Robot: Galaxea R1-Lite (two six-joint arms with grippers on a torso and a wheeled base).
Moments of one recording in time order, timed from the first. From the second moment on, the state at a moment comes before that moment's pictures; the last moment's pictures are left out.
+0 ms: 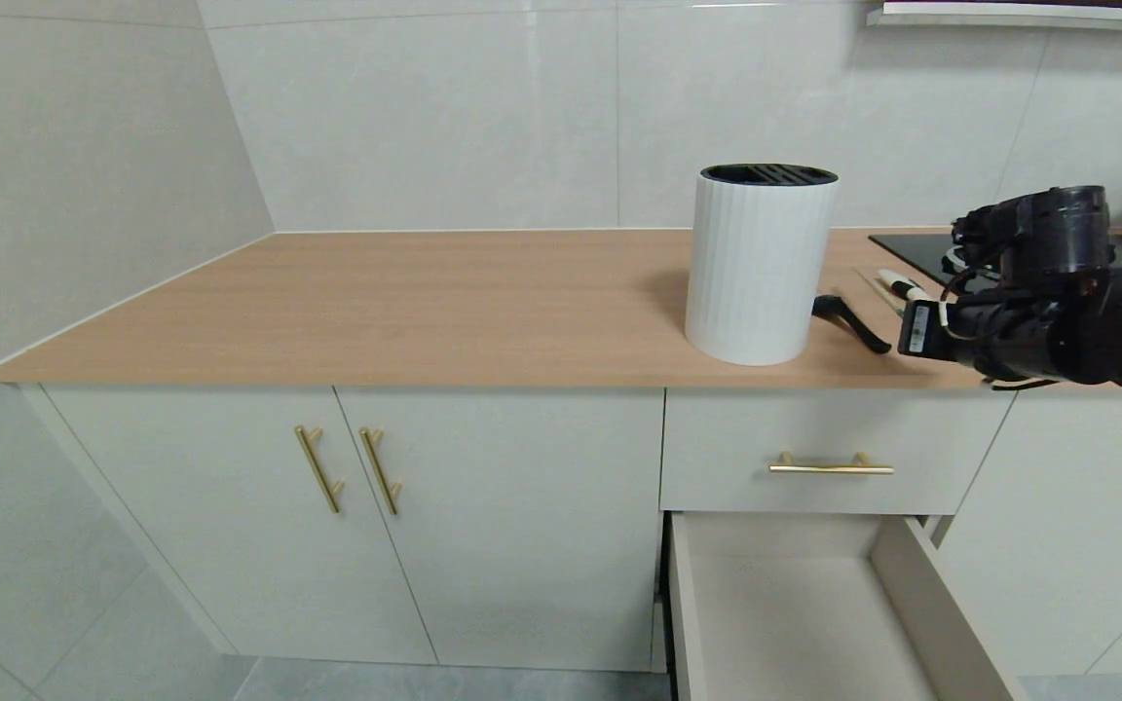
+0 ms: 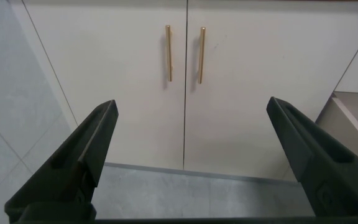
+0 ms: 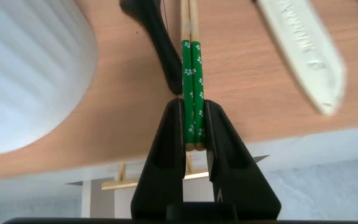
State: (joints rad) left arm -0.01 0.00 0.00 -0.01 0.08 -0.02; right arm 0.19 1.79 -1.23 -0.15 -0.30 0.22
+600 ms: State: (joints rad) left arm -0.01 0.00 0.00 -0.01 0.08 -0.02; right arm 0.19 1.26 -1.04 0.42 0.01 0.21
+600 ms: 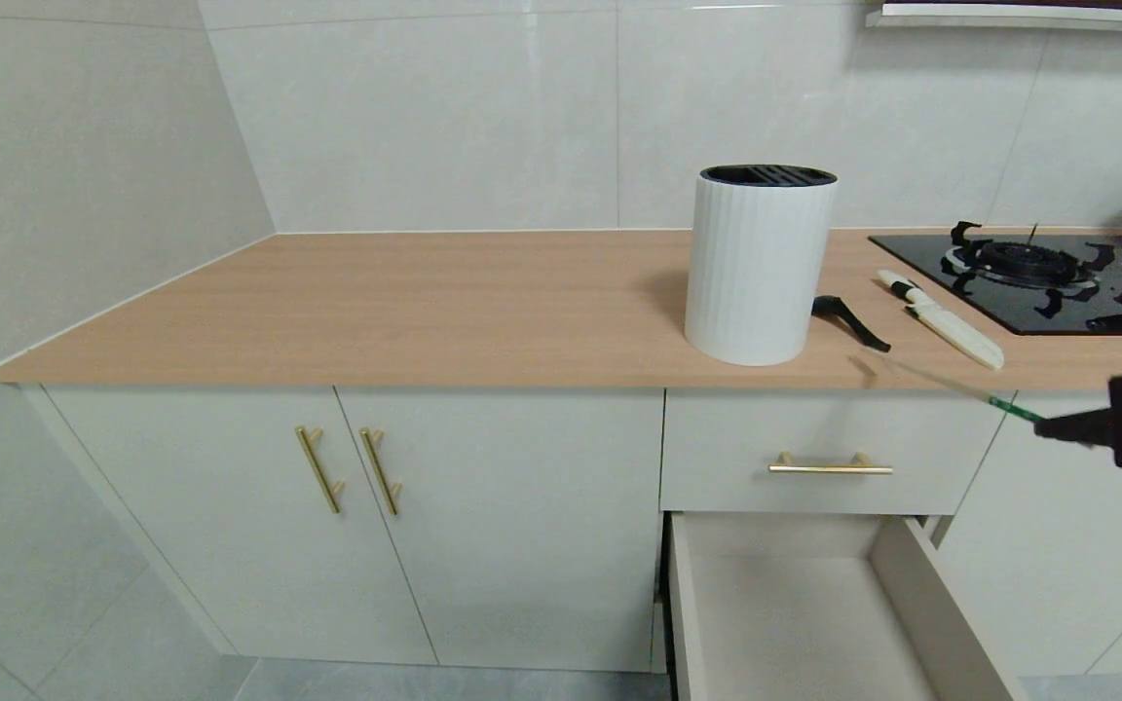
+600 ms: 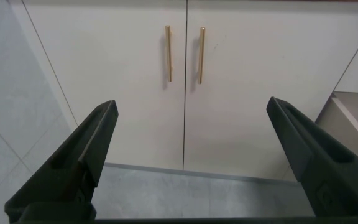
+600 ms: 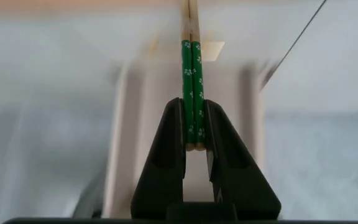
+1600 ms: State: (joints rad) left arm -0.01 0.00 0.00 -0.01 0.08 -0.02; right arm 0.35 1.58 -0.89 0.42 0.08 0.18
